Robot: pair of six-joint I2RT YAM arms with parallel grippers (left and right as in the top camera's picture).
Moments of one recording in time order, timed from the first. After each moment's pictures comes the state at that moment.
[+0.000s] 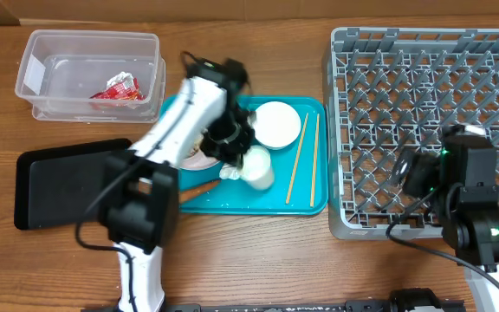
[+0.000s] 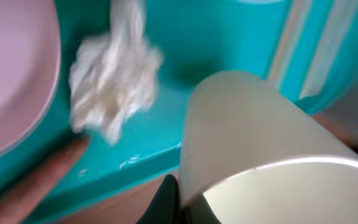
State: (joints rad) left arm -0.37 2.11 1.78 -1.41 0.35 -0.09; right arm 0.04 0.93 1.02 -0.98 0.21 0.34
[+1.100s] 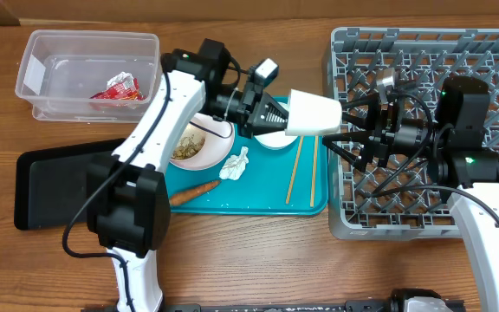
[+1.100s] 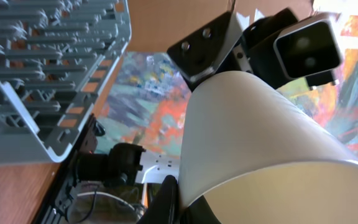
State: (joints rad) left arm -0.33 2.07 1.80 -1.31 1.54 0.03; right arm -0.03 1.27 1.03 -0.37 -1.28 -0.09
